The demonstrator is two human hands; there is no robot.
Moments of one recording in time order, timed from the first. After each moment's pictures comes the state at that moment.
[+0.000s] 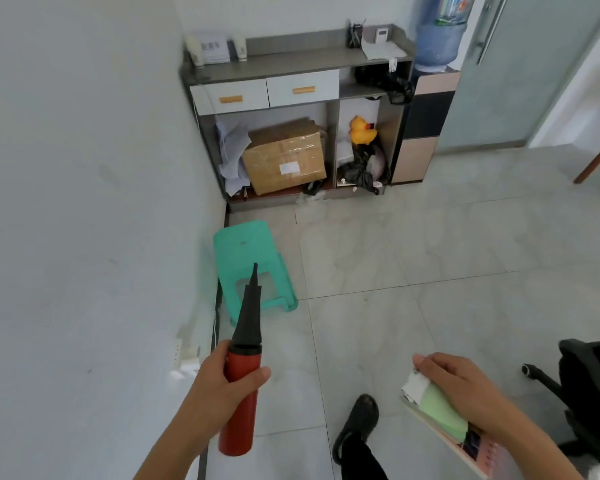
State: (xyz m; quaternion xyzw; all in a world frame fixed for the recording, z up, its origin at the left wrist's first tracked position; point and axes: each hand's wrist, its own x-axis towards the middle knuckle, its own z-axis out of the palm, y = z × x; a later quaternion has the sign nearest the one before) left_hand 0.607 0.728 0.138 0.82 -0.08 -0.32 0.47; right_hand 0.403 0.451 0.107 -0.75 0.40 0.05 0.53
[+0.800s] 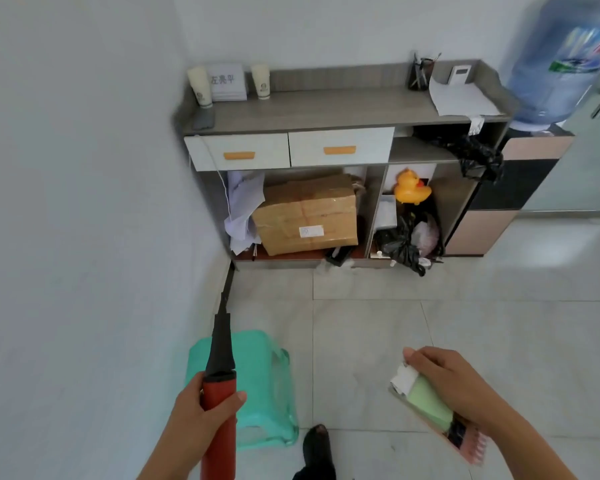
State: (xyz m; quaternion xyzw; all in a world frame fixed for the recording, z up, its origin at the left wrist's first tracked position) left_hand 1.061 0.404 0.101 0.81 0.06 -0.24 0.52; right_hand 0.922 0.065 0.092 -0.77 0.35 0.08 0.53
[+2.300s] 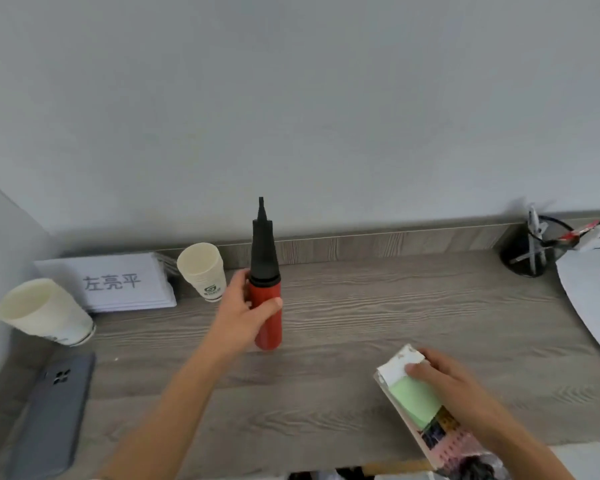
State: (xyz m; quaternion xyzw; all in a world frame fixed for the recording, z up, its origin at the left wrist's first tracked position) left_hand 1.954 -0.143 0.165 0.77 -0.17 -0.22 0.57; right_hand 1.718 -0.360 0.133 -0.70 0.38 0.06 0.61
